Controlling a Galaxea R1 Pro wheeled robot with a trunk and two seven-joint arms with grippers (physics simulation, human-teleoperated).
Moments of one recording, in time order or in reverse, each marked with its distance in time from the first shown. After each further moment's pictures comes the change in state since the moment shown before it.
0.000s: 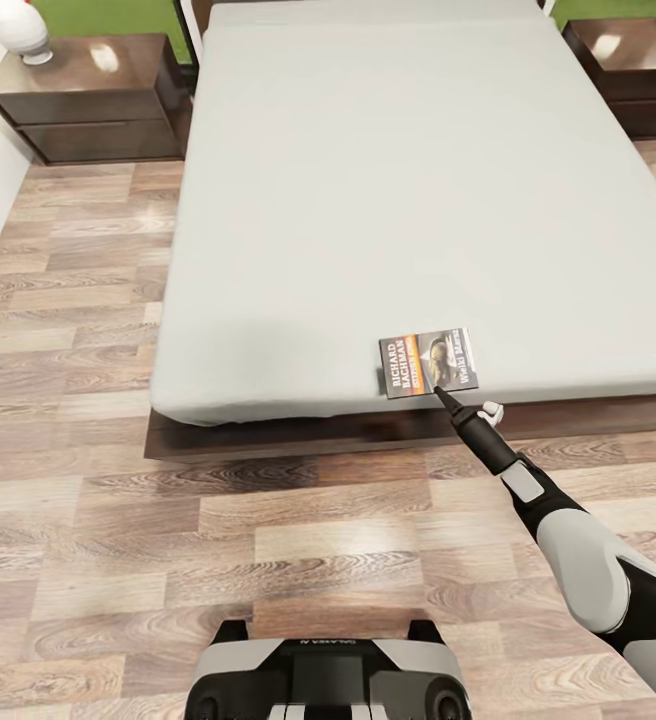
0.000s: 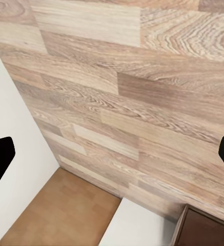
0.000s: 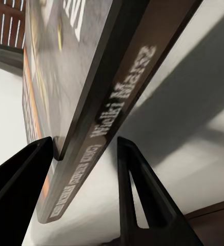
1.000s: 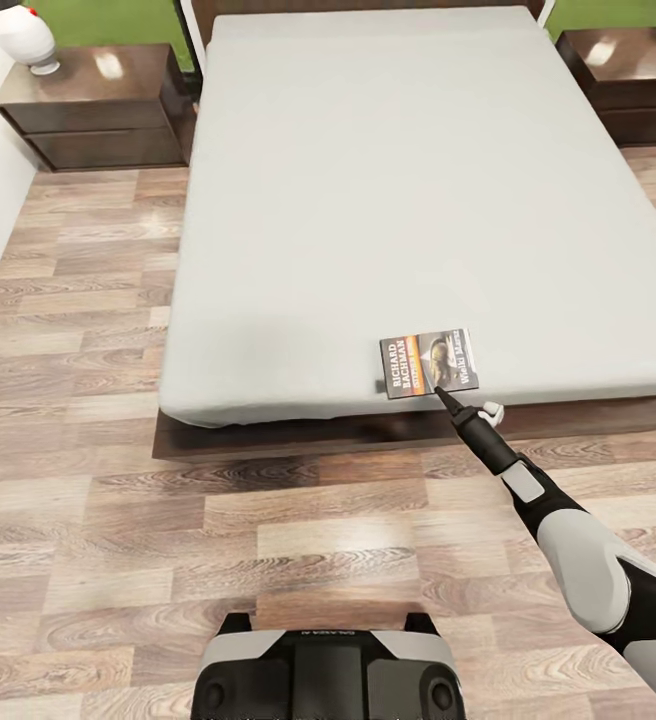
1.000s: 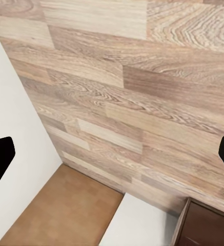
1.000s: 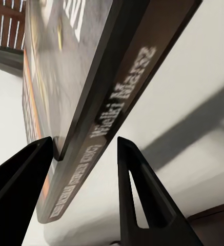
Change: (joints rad) left arm 0.000 0.000 0.000 0.000 0.000 -0.002 0.000; right arm 0.000 -0.002 0.000 -0.001 -0.002 0.003 -0.009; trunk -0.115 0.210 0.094
